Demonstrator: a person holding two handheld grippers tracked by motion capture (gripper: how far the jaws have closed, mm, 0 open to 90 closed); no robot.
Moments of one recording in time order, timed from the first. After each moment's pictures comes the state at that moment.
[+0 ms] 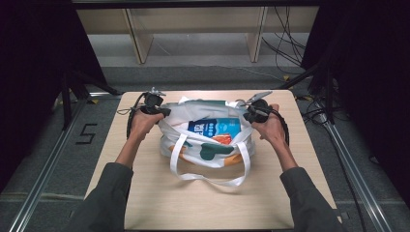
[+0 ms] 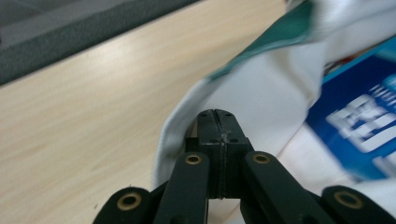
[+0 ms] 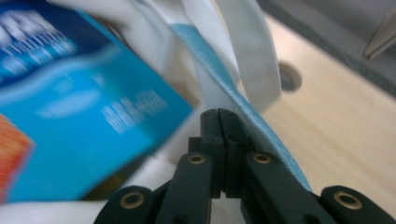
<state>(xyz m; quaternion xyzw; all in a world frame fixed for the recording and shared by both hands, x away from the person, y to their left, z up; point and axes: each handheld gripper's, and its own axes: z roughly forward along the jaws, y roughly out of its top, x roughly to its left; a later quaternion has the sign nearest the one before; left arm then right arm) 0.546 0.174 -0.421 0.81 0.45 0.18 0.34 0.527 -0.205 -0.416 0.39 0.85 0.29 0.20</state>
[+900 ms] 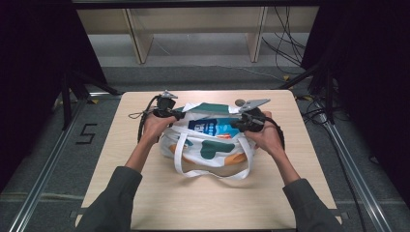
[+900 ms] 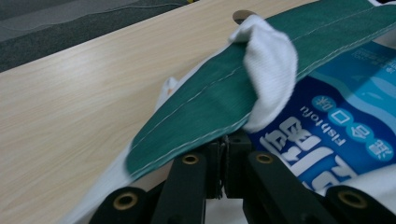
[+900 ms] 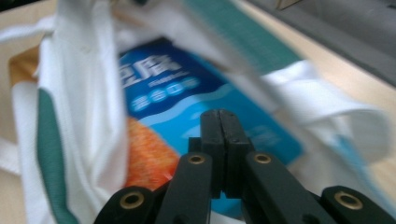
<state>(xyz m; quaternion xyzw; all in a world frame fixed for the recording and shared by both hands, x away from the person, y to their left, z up) 0.540 0.130 -0.416 0.81 0.41 0.16 0.39 0.490 -0.175 -0.411 0.30 0.85 0.40 0.14</state>
